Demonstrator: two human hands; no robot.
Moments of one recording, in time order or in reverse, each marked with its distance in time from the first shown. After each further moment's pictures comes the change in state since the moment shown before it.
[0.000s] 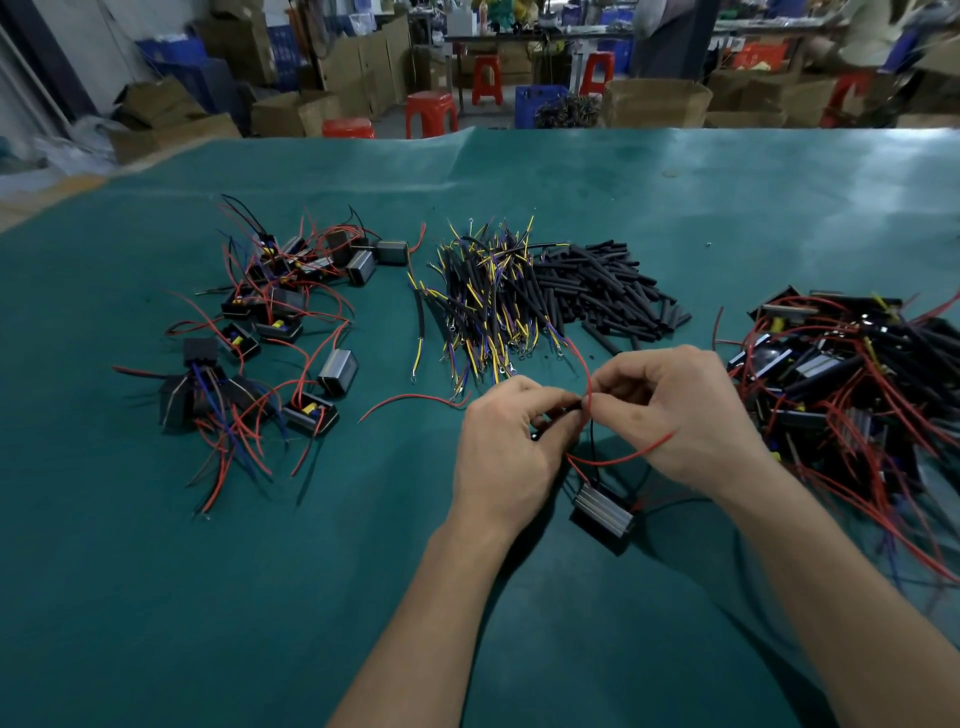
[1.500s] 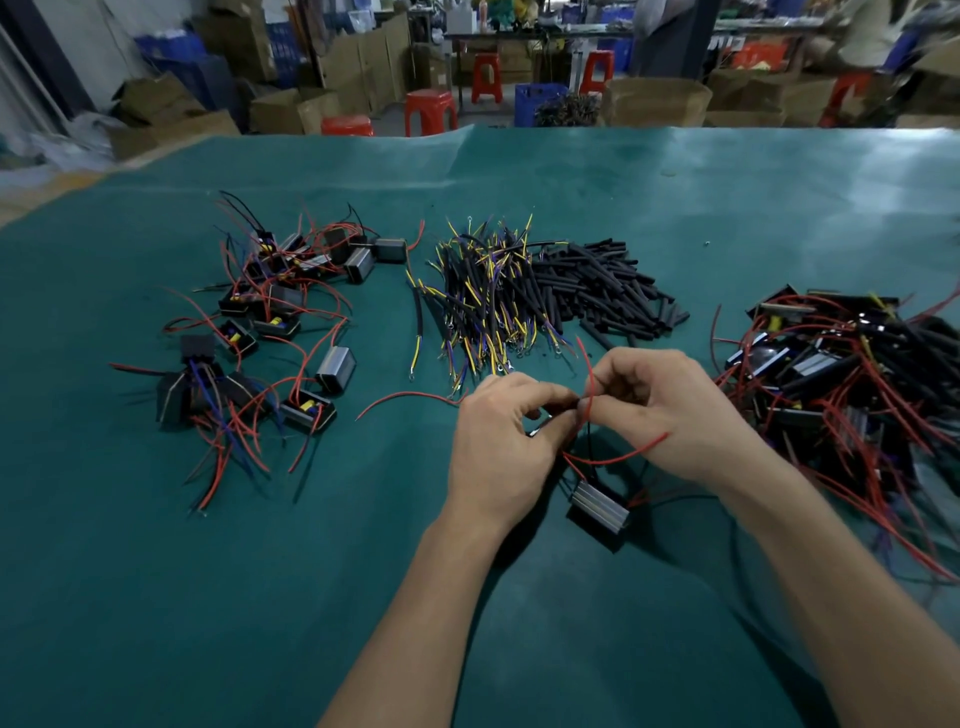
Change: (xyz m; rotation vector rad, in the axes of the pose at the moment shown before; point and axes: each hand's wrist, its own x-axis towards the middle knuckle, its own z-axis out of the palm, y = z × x) left_hand 0.002 0.003 -0.004 0.050 0.000 -0.014; right_hand 0.004 0.013 0.003 0.116 -0.157 0.098
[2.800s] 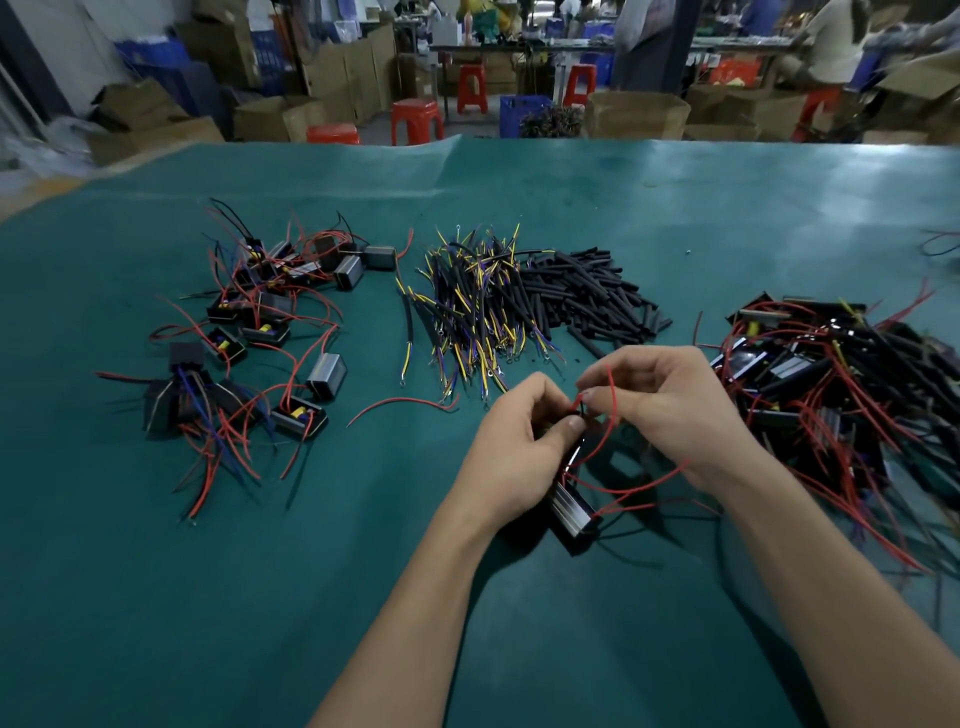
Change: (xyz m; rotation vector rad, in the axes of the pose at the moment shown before) left_hand 0.003 0.003 0.012 -0.371 -0.290 -0.278; right_hand -0.002 0.003 -0.004 0.376 0.109 0.071
